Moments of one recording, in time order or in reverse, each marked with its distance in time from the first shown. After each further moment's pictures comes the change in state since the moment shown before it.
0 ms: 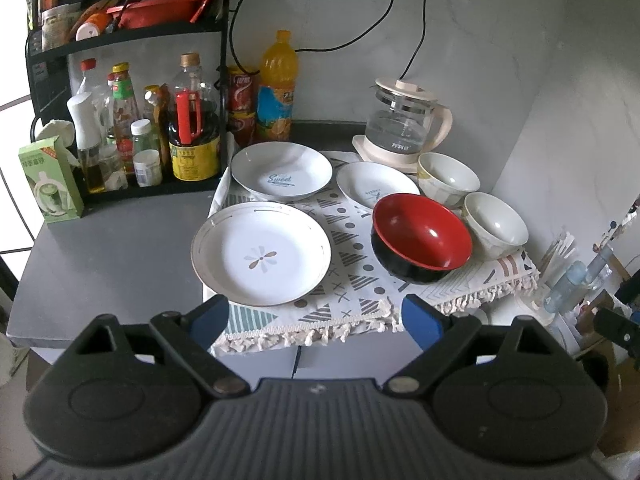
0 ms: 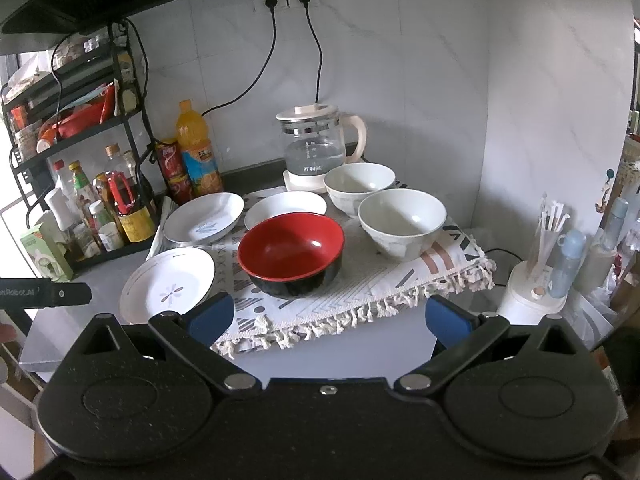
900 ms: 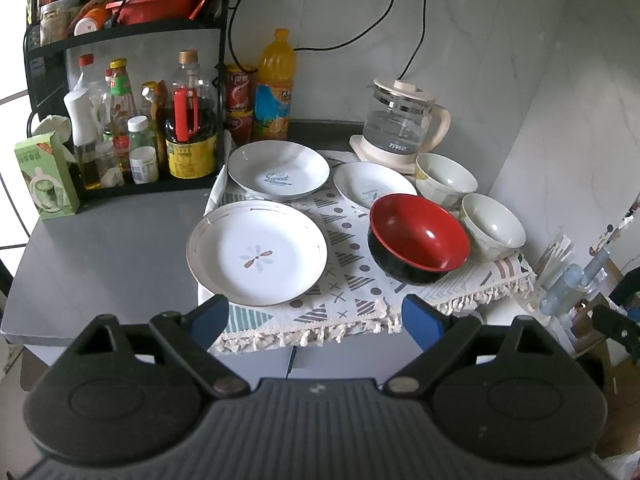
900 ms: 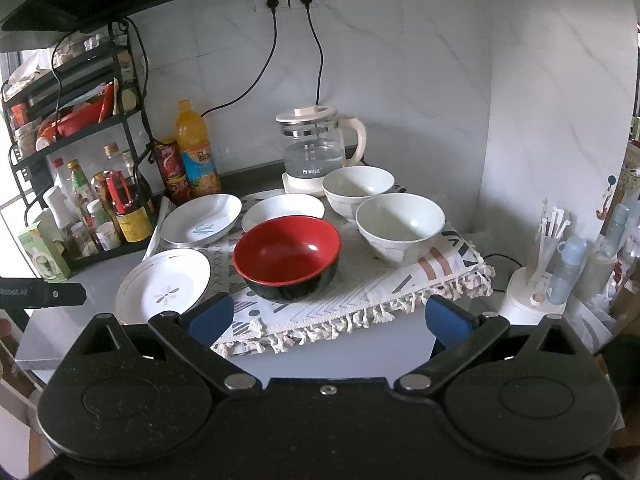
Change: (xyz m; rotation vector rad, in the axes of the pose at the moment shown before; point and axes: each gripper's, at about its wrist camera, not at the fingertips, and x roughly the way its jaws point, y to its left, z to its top) left arm 0.003 0.002 0.002 -0.016 0.008 -0.014; right arm 0.004 -0.003 0.000 -0.010 -0.011 -0.002
